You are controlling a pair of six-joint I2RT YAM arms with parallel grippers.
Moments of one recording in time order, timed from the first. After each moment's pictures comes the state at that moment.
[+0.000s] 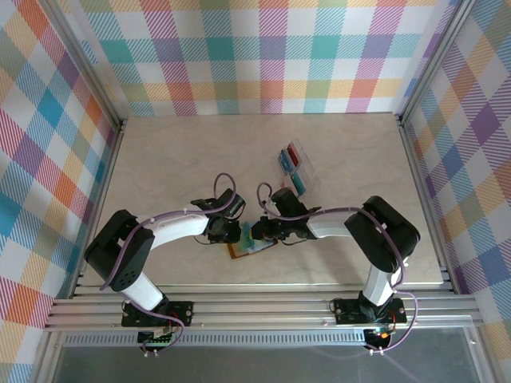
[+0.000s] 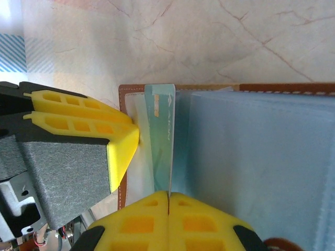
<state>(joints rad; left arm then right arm) -0.70 1.60 0.86 -0.55 0.02 -0.65 0.77 1.77 0.79 0.14 -0.57 0.76</state>
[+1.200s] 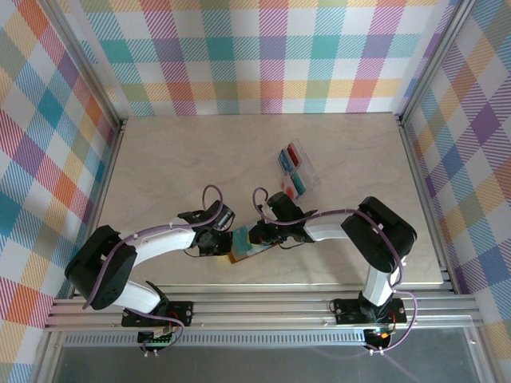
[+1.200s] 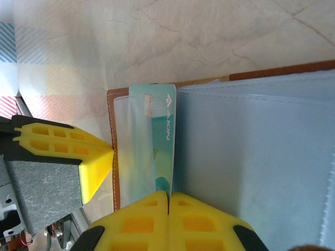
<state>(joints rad) -0.70 1.45 0.69 -0.54 0.08 -0.71 0.81 1.78 0.78 0.15 -0.54 0.74</state>
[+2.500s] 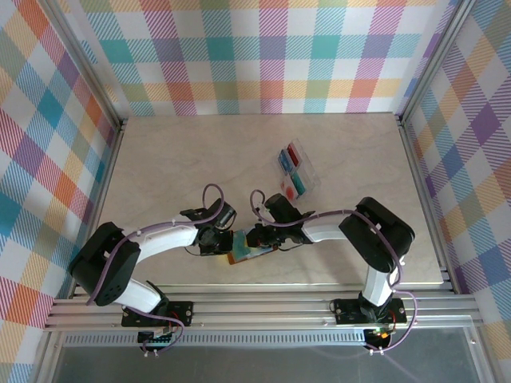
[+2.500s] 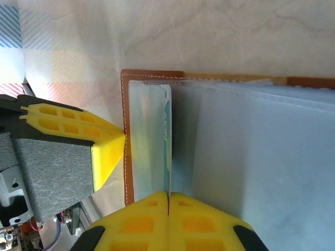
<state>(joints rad) -0.70 1.49 0.72 -0.57 0.08 -0.75 0.84 1.80 0.79 0.16 -0.58 0.77</state>
